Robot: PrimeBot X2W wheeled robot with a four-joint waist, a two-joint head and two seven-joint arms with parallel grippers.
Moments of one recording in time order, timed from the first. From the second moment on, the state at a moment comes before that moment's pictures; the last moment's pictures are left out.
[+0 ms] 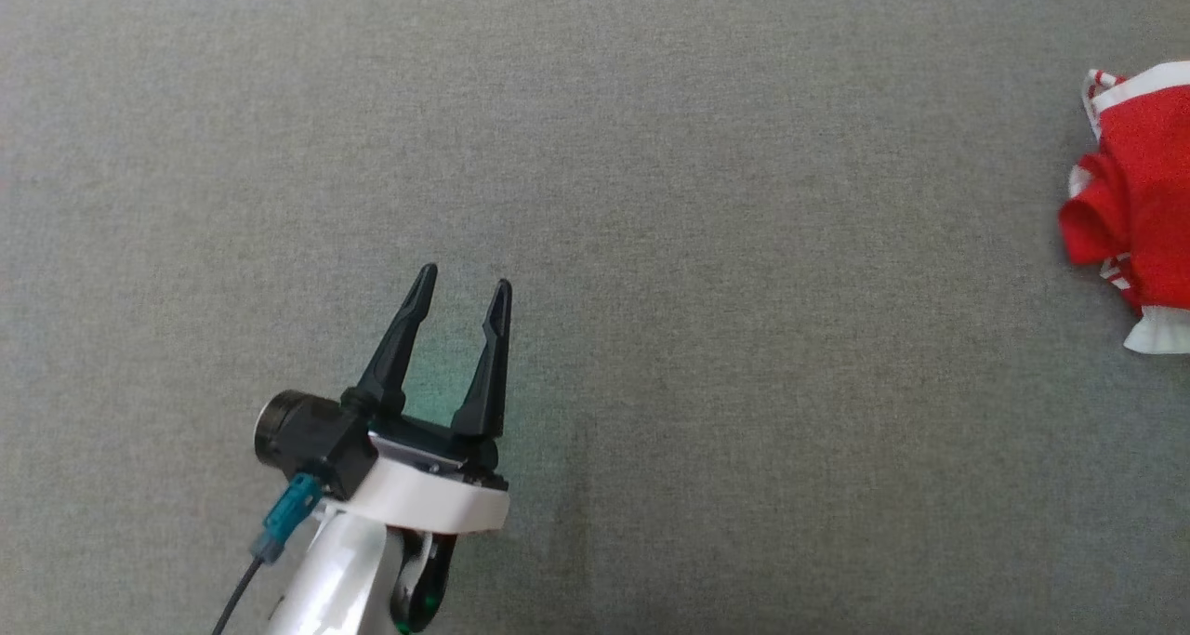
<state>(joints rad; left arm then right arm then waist) -0.20 0.05 -0.33 0.19 -0.27 -0.12 -0.26 -0.74 -0.82 0.59 0.94 0.31 0.12 -0.08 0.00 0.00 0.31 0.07</state>
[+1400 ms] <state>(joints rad) -0.12 0.05 -0.25 0.15 -0.29 -0.13 -0.26 -0.71 -0.41 0.29 0.73 0.33 0.12 -0.25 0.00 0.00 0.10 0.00</state>
